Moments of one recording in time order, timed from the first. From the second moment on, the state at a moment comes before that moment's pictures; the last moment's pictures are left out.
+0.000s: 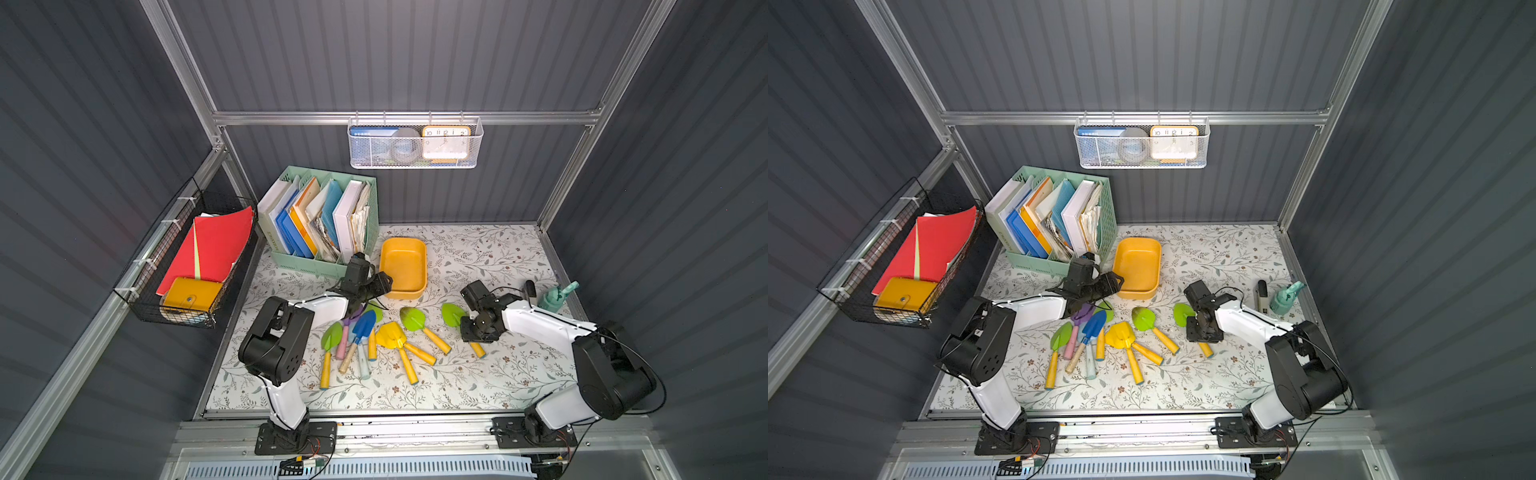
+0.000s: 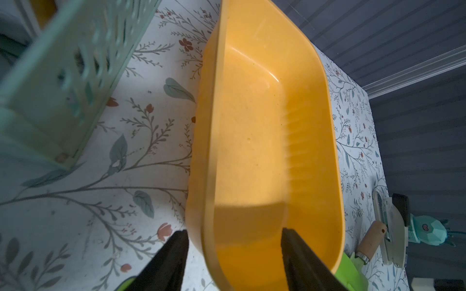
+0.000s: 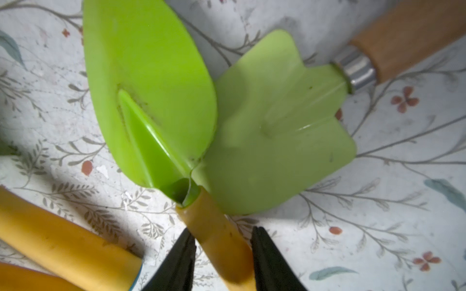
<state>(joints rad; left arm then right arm) -0.39 1.80 0.97 0.19 0.18 -0.69 0.46 1.52 0.83 -0.67 0.03 0.49</state>
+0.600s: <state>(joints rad) -0.39 1.80 1.10 0.04 0.12 -0.70 0.51 1.55 0.87 -0.71 0.06 0.47</state>
